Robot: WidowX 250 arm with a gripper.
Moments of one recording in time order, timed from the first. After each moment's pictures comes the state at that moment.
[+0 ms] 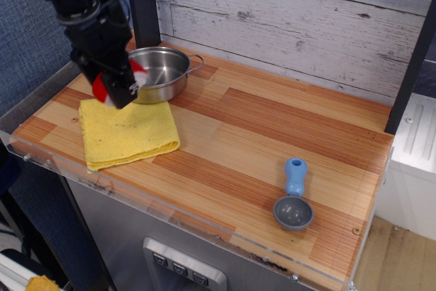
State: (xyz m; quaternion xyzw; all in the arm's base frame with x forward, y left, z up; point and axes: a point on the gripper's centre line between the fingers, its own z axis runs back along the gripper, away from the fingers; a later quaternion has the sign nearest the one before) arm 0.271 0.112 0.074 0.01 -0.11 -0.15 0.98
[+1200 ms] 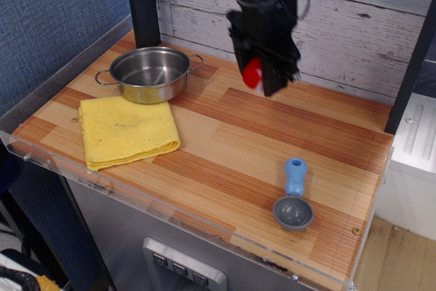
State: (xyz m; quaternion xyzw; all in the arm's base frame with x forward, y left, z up) arm 0.358 -0.029 0.061 0.00 -0.10 -0.24 0.96
